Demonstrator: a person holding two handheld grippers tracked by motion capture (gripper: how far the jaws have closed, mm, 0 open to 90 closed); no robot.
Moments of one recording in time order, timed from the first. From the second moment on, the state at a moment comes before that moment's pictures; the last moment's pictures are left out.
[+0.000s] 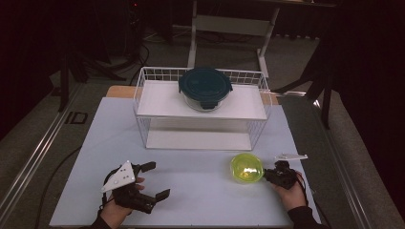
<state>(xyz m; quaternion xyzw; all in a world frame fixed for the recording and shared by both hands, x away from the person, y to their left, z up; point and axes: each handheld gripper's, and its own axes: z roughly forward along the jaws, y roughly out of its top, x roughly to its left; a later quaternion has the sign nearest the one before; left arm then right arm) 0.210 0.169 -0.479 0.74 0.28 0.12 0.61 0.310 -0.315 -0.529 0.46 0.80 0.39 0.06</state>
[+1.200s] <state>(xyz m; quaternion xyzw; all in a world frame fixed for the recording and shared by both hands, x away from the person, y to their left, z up) 0.209 0.168 -0.479 0.74 0.27 0.12 0.61 0.314 -0.214 -0.532 0.38 0.84 0.38 -0.01</state>
